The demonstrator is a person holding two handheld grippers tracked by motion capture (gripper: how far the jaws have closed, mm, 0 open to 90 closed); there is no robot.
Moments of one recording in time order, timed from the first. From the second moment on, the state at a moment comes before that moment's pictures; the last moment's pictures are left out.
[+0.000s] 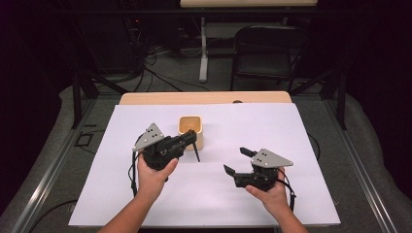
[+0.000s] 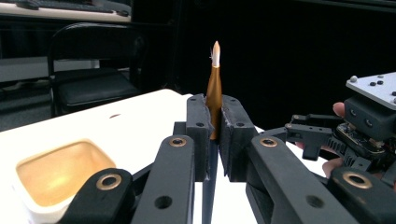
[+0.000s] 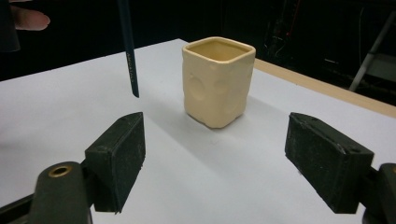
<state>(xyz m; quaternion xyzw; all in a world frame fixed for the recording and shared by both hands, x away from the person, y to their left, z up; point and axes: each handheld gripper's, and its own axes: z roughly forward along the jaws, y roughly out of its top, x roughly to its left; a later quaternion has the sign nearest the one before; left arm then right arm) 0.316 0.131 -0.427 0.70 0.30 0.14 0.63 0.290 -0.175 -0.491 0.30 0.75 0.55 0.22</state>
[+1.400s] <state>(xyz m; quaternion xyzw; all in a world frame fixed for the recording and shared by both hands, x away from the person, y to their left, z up) 0.324 0.141 -0.408 0.70 0.30 0.16 0.63 0.291 -0.182 -0.514 0.34 0.74 0.54 0.19</state>
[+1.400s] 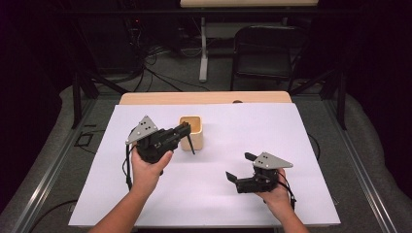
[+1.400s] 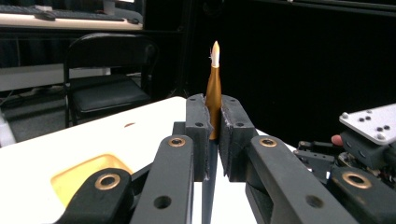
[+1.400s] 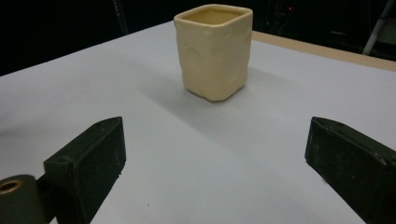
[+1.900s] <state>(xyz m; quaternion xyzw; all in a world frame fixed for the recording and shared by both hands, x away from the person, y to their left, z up) 0.329 0.144 -0.403 0.70 0.30 0.18 0.63 0.289 -0.187 -0.519 0.34 0.74 0.54 0.20</state>
